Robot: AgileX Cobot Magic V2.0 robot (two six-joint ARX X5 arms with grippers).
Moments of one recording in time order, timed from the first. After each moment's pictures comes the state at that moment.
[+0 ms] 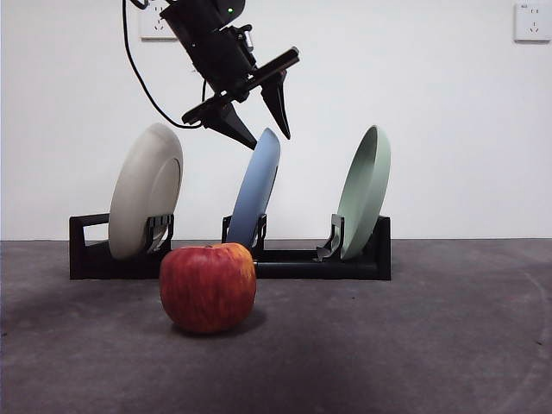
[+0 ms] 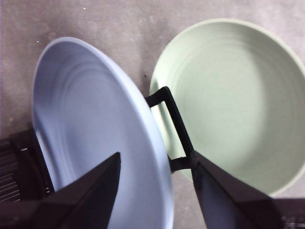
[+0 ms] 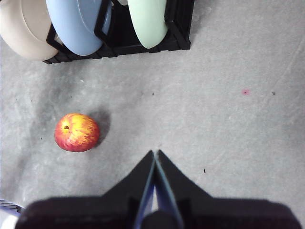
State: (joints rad) left arm -0.45 2.18 2.22 -0.88 0.24 -0.30; right arm 0.01 0.89 0.99 -0.94 -0.47 0.13
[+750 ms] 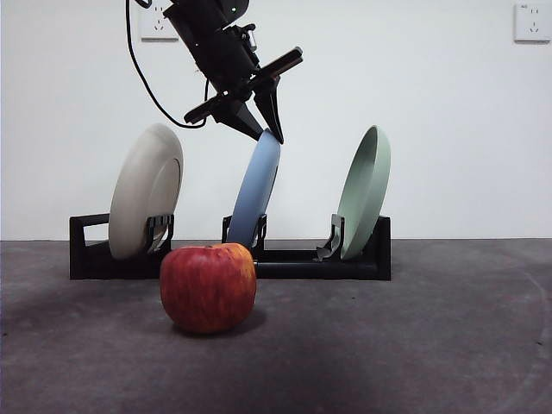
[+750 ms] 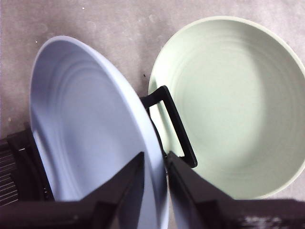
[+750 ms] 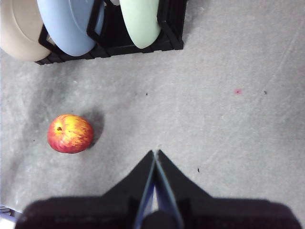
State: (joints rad) left arm -0.45 2.18 2.22 -0.87 0.24 -0.30; right arm 0.01 0.89 0.99 -0.95 -0.44 0.13
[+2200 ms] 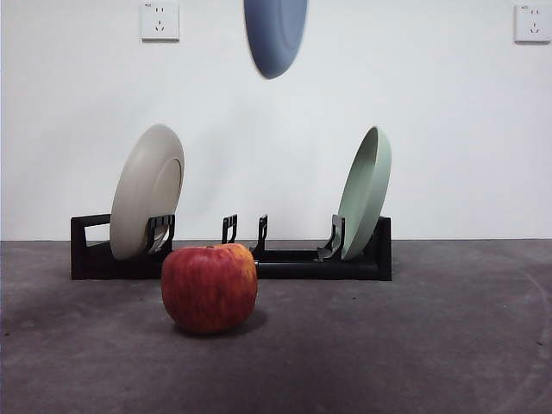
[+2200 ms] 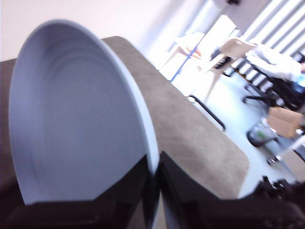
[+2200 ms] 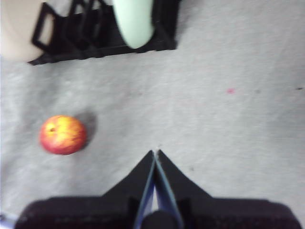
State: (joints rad) left arm -0.49 2.20 3.05 -1.33 0.54 -0.21; right arm 0.01 0.89 0.99 -0.95 -0.39 0.13
